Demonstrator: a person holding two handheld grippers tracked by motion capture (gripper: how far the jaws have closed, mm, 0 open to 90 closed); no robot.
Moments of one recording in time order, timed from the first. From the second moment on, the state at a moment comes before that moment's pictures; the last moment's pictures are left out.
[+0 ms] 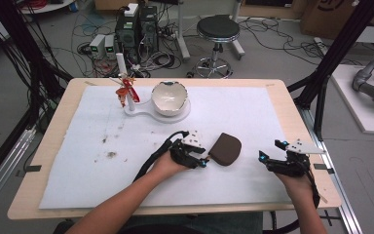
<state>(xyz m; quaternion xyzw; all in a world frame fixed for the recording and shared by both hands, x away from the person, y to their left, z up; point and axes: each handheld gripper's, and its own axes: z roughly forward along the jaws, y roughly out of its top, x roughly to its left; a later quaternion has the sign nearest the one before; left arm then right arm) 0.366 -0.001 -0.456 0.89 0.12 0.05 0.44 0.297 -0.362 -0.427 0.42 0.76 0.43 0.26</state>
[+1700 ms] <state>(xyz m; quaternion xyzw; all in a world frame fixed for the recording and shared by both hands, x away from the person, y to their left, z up) 0.373 0.007 -0.443 0.85 0.13 -0.04 0.51 0.299 -0.360 -0.428 0.41 0.76 0.43 0.26</state>
